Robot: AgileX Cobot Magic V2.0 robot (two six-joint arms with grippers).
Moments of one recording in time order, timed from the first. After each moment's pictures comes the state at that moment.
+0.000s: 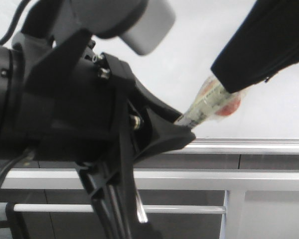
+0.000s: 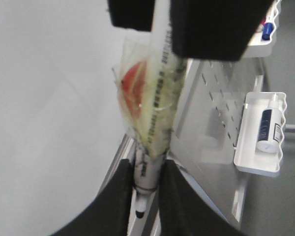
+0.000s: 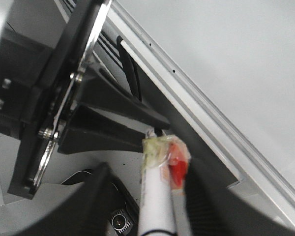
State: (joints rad) left arm -1.14 1.44 -0.53 -0.31 -0.46 0.71; right arm 0.71 0.97 -0.76 0.29 0.62 -0.33
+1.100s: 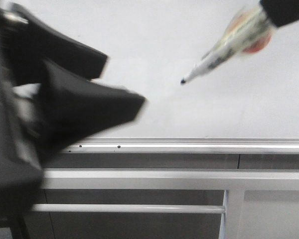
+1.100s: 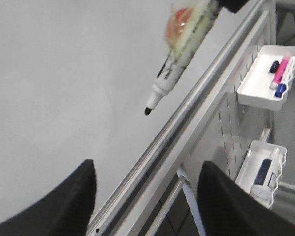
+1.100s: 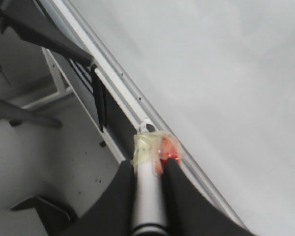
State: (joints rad) left arm -1.20 1.09 -0.36 -0.57 -0.49 0.71; right arm 0.71 0.80 -0.77 0.13 0.61 -0.33
